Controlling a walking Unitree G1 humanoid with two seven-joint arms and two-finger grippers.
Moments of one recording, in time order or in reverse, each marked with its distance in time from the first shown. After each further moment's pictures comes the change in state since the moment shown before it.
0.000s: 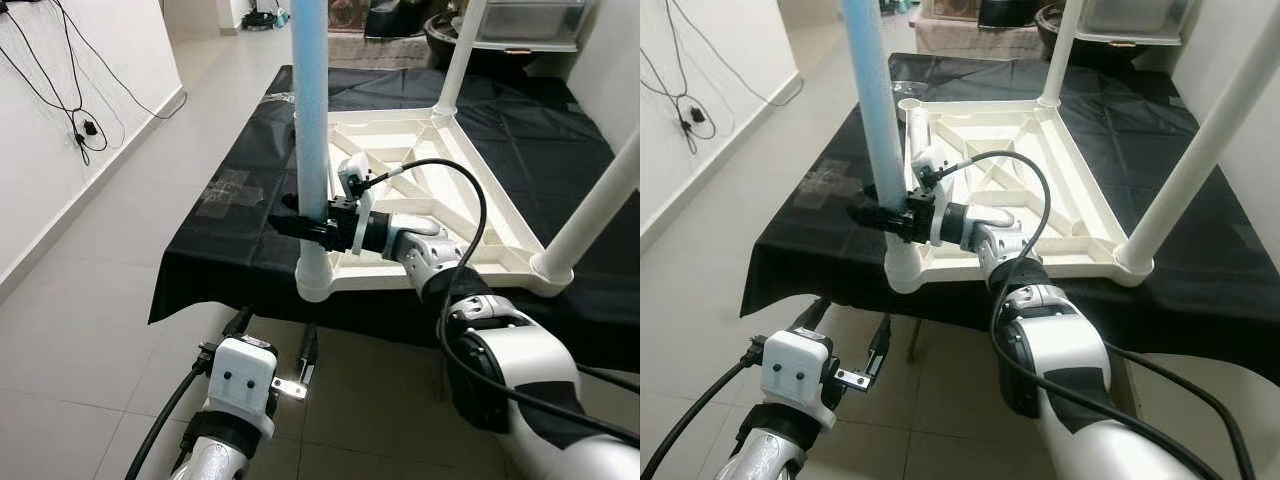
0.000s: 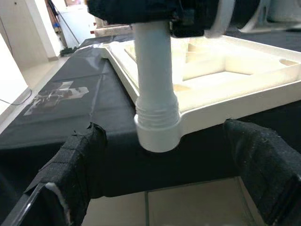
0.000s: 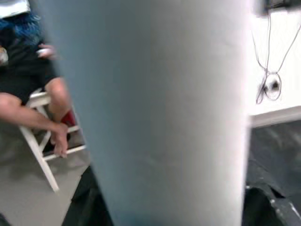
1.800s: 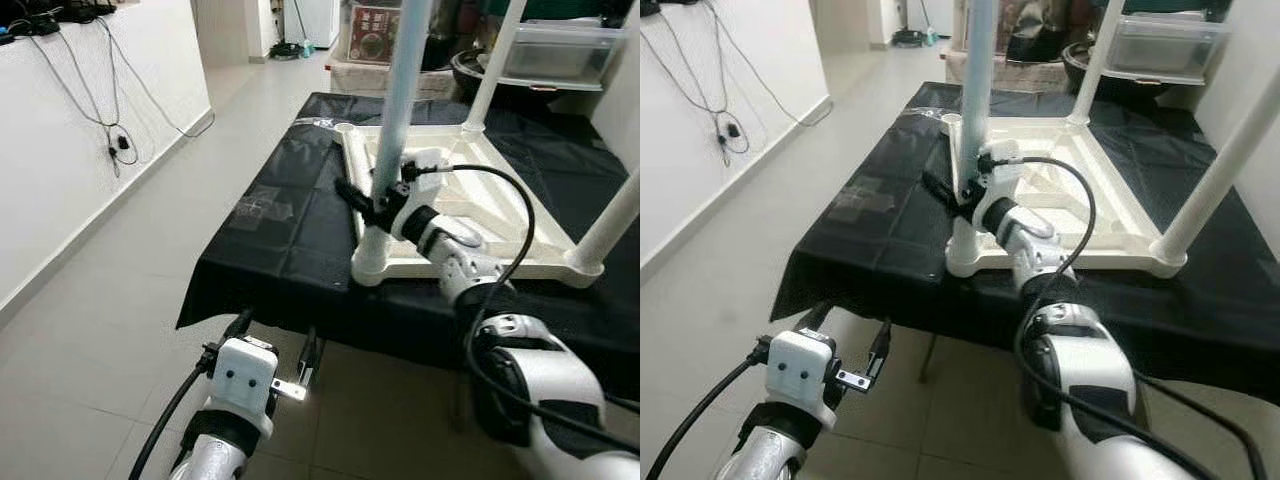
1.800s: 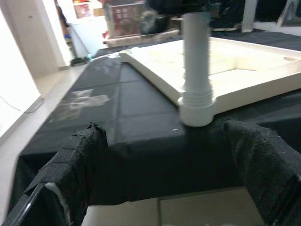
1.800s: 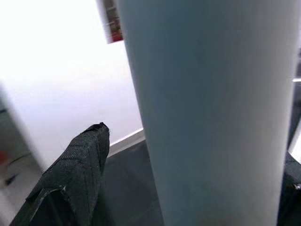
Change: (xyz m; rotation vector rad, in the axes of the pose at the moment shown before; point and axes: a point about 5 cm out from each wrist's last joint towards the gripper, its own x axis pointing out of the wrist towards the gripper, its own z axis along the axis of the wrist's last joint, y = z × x) left arm 0.009 0.002 -0.002 0.012 -0.010 -0.020; right arm -0.050 -0.032 0.000 0.027 -0.050 -0.434
